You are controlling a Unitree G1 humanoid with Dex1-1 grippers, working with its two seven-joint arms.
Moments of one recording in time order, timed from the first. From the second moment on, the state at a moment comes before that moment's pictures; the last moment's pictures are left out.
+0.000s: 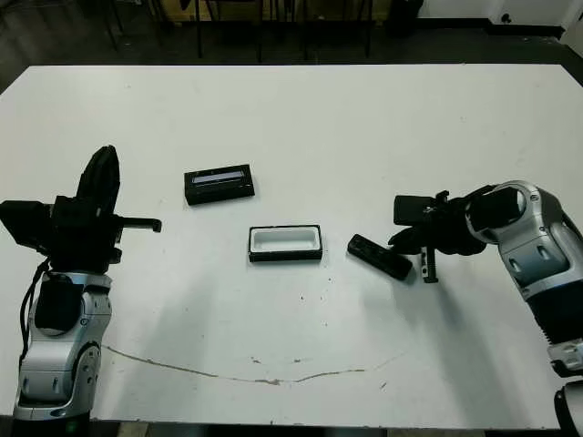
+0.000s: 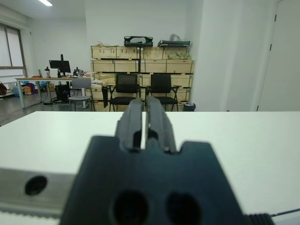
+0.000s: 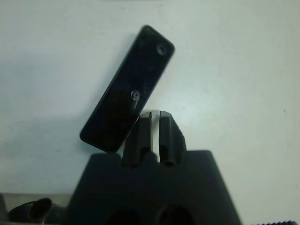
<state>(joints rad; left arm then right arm) 0.00 0.13 0.08 -0.35 -0.09 -0.01 -0.04 -0.56 -0.86 0.35 0.25 -0.19 0.15 1.31</state>
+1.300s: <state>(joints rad) 0.02 0.13 0.05 -0.34 -0.09 -0.01 -0.04 -0.12 -0.67 -0.17 -0.32 0.22 0.43 0.67</state>
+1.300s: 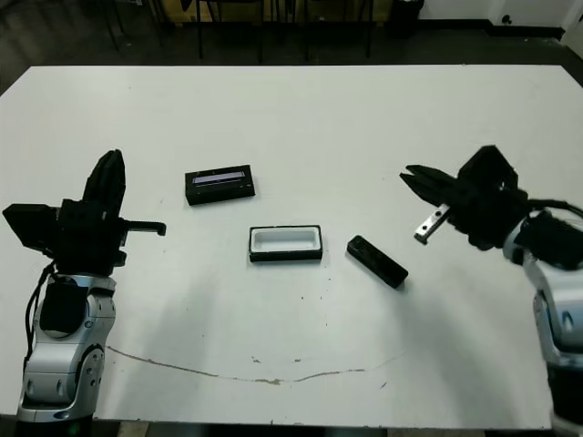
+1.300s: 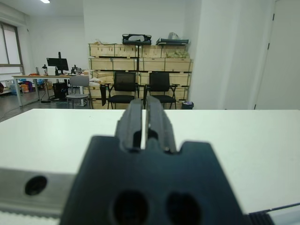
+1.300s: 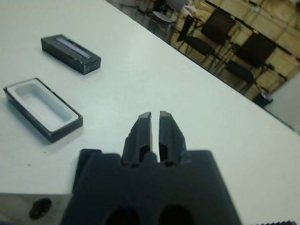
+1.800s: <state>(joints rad) 0.03 0.13 0.05 -0.34 -0.09 -0.01 -0.04 -0.03 -0.69 -0.15 -0.44 0.20 0.51 0.60</state>
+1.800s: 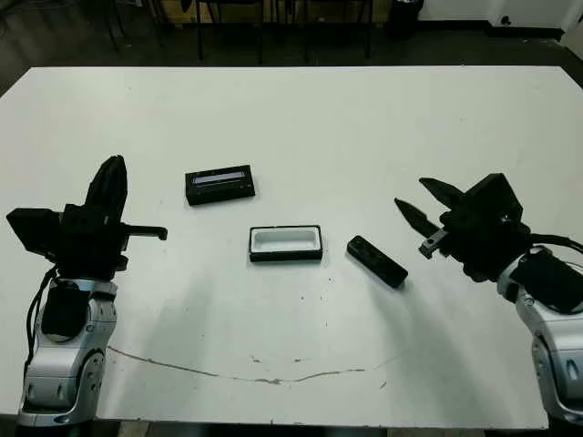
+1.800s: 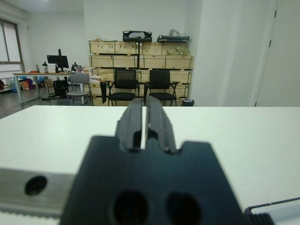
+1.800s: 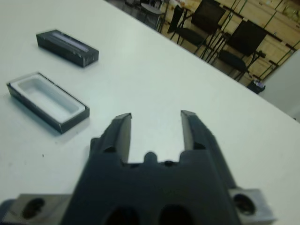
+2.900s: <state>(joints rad) 0.04 0.13 0.05 -0.35 -0.09 -0.01 -0.03 -0.02 -0.70 -0.08 -0.37 0.27 0.51 0.63</state>
